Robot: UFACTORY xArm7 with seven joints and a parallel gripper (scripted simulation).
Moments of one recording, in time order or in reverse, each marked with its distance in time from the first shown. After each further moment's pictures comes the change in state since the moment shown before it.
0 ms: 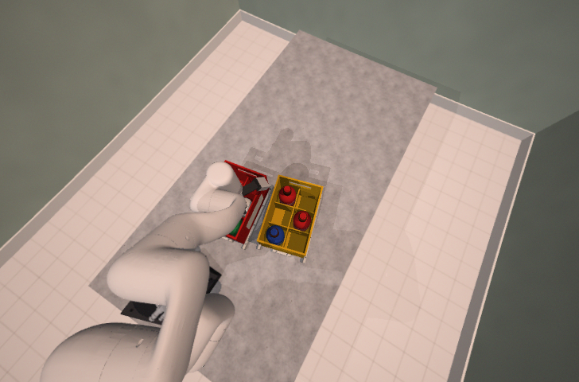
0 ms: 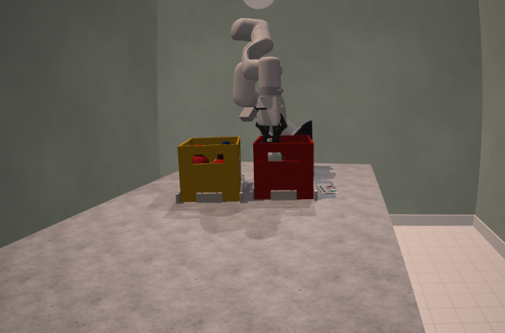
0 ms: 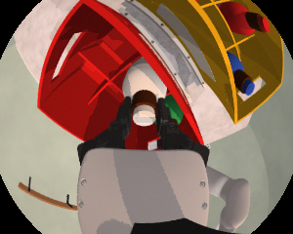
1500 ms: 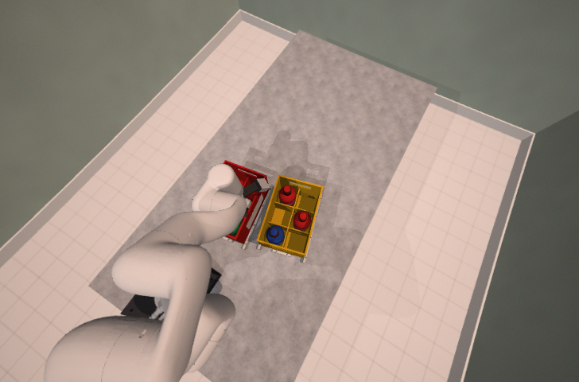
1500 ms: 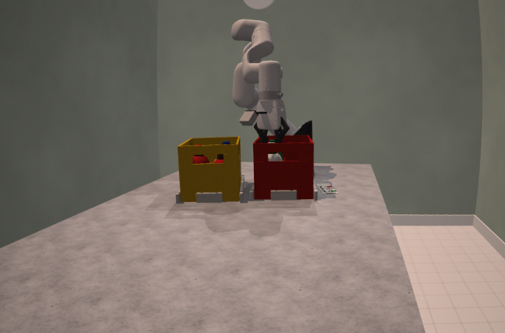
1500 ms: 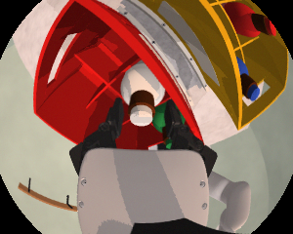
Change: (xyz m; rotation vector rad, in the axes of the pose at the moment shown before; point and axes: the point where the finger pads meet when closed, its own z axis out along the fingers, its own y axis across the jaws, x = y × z) arm 0.000 -0.001 0.013 0.002 0.001 0.000
